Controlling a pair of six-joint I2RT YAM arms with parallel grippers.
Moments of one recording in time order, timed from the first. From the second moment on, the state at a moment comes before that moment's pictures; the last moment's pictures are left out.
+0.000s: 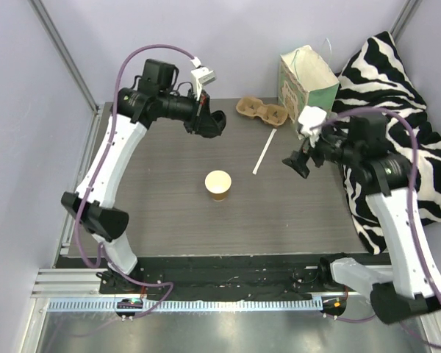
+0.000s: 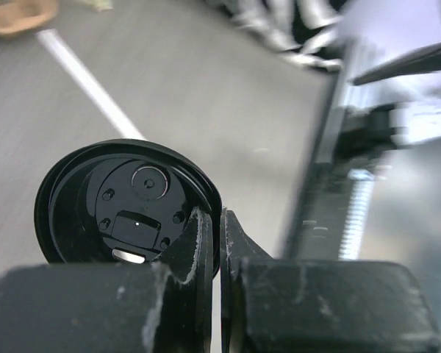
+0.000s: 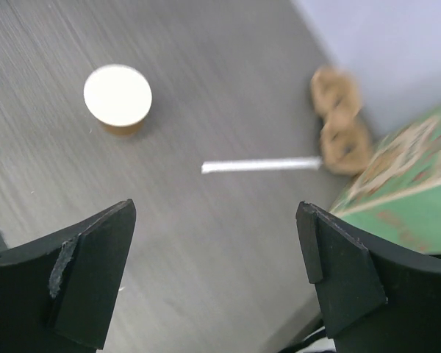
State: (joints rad) left arm -0.43 1.81 2.18 -1.07 0.81 0.17; right arm 0.21 1.15 1.46 -0.88 -0.55 -0.61
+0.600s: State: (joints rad) left arm -0.58 1.63 1.68 -0.99 1.21 -0.15; right arm 0.57 1.07 1.42 -0.85 -0.70 -0.89
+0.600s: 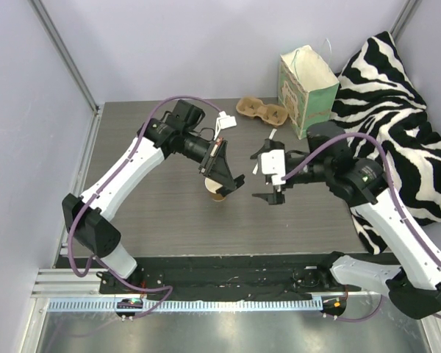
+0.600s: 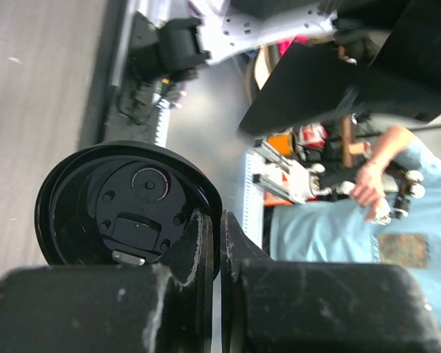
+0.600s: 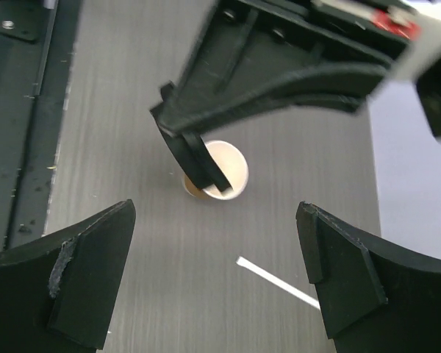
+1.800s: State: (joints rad) left arm -0.43 1.61 1.80 -0.91 1.23 -0.26; right arm 0.86 1.13 1.34 -0.77 -0.48 -0.61
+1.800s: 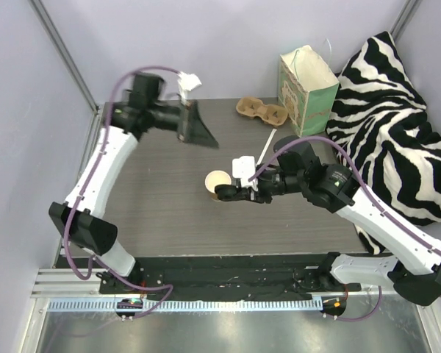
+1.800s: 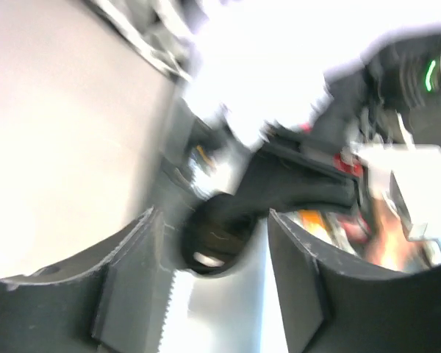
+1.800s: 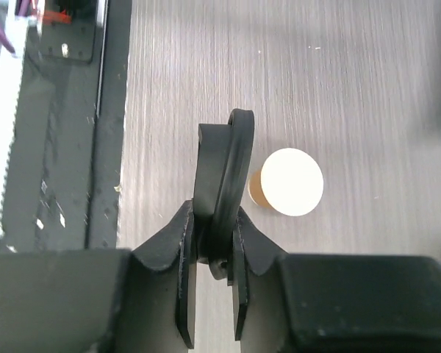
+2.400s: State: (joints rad) left arm 0.07 1.20 1.52 -0.66 0.65 -0.43; right arm 0.48 1.42 1.23 -0.12 -0.83 0.50
